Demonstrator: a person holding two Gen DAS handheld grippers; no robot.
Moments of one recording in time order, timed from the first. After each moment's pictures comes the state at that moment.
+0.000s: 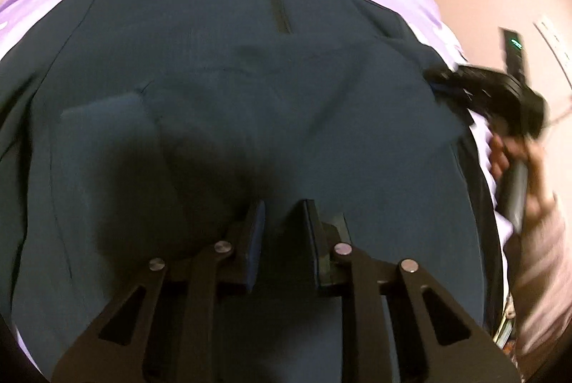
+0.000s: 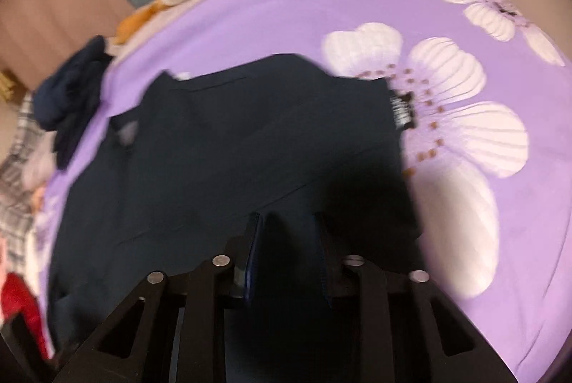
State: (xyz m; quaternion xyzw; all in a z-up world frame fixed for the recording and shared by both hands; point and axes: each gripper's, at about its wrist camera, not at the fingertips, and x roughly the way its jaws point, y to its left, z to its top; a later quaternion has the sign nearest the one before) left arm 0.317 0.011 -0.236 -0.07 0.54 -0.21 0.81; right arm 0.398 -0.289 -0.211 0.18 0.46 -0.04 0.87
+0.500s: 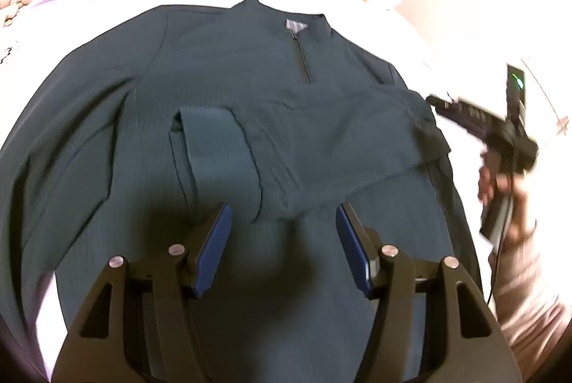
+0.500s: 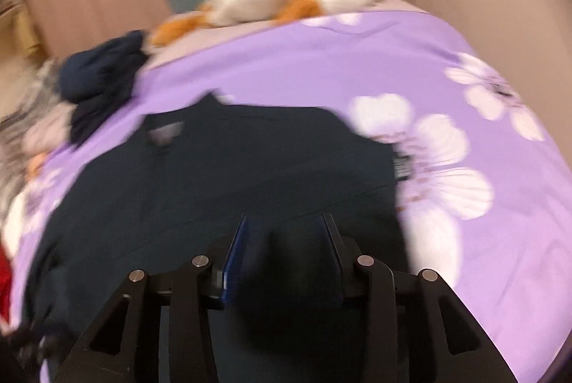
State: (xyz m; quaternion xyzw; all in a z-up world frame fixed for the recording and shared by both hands) left arm 0.281 0.071 -0.187 -0.12 0.47 -0.18 0.85; right arm 0.341 -0.221 -0.157 0.10 0.40 0.05 0.91
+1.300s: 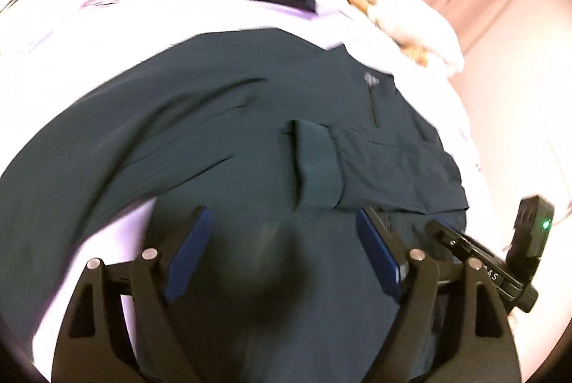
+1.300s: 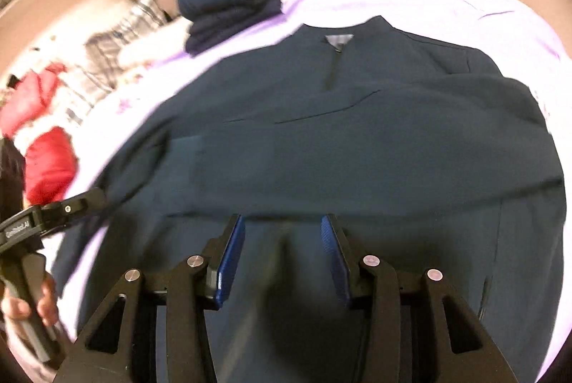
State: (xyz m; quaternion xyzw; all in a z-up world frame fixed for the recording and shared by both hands) left arm 0.195 0.166 -0.173 -0.23 0.42 -0.05 0.88; right arm 0.250 -0.122 -0.175 0.07 0.42 0.22 0.88
